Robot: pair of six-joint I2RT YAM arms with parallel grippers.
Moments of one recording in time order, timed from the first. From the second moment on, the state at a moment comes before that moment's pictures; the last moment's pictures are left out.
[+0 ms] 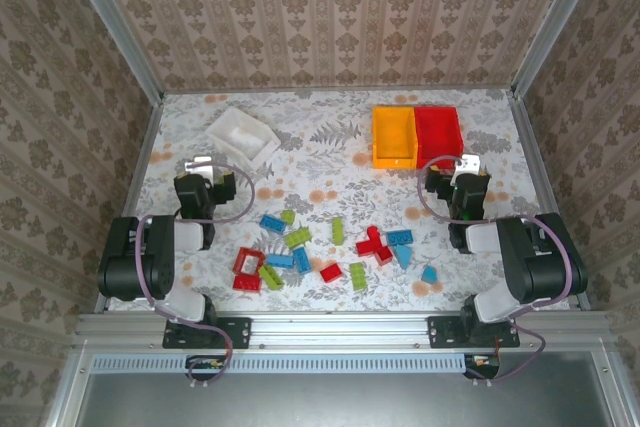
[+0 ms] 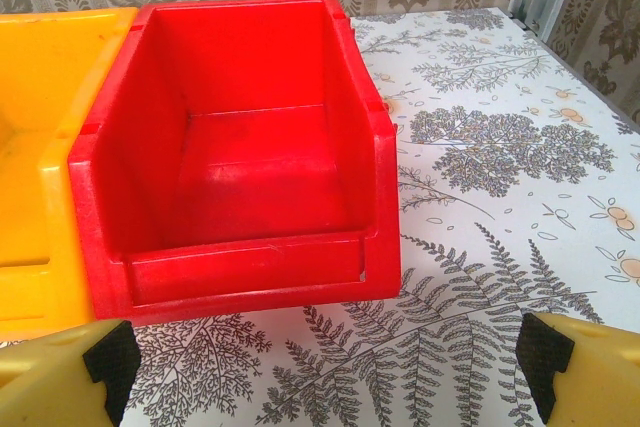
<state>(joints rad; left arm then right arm) -0.03 1.54 0.39 0.78 -0.12 0.06 0.04 1.52 0.35 0.83 0.25 0.08</state>
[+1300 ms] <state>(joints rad) -0.01 1.50 1.26 -0.81 0.00 -0.57 0.28 1.12 1.16 -0.66 0.02 0.57</state>
